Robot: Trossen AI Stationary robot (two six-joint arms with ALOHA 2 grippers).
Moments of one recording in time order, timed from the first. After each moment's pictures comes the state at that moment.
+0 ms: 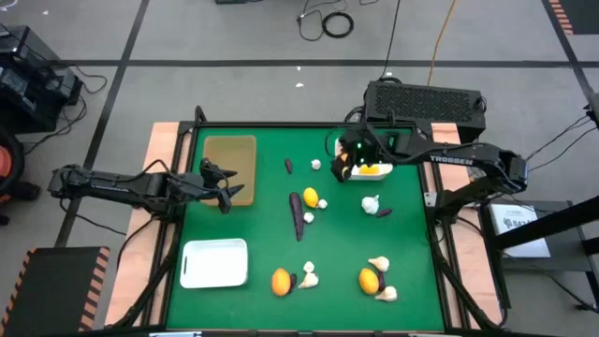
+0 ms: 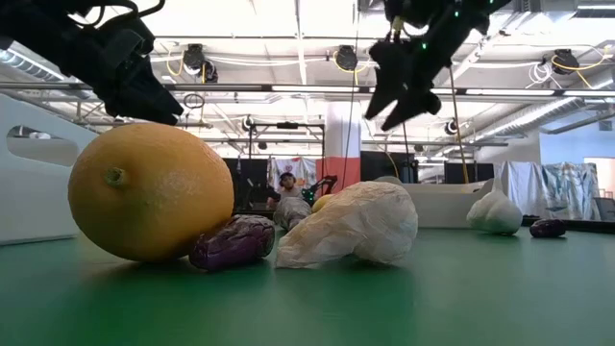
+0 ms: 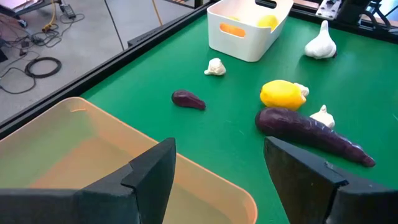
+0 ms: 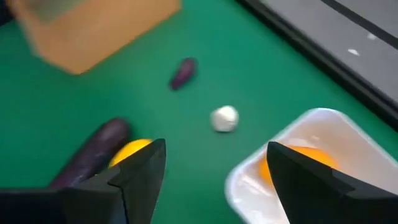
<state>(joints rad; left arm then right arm) -0.05 0.62 0.39 -0.28 -0.47 -0.33 -0.30 1.38 1.08 -0.50 0.12 0.35</state>
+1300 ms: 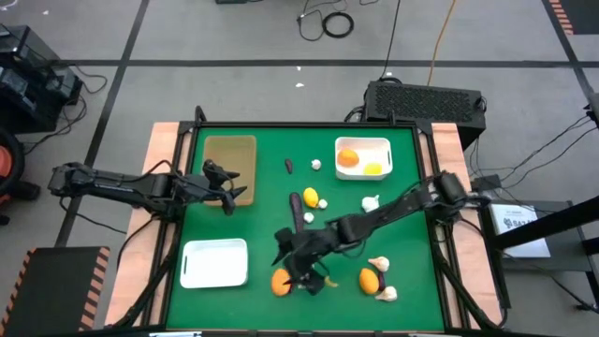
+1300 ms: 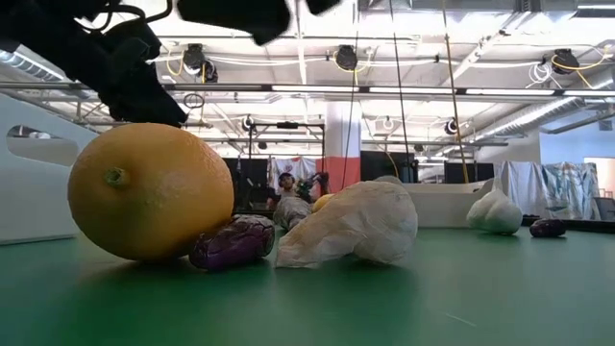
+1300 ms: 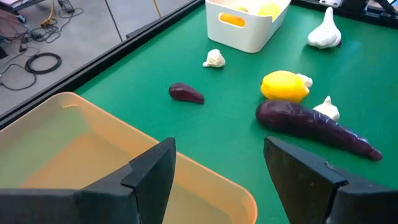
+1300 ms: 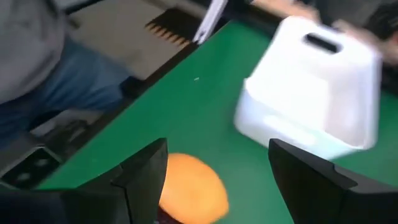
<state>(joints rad) -0.05 0.69 0.39 -0.24 -0.46 -0.33 0.32 1.98 1.49 -0.09 -0.18 -0.22</state>
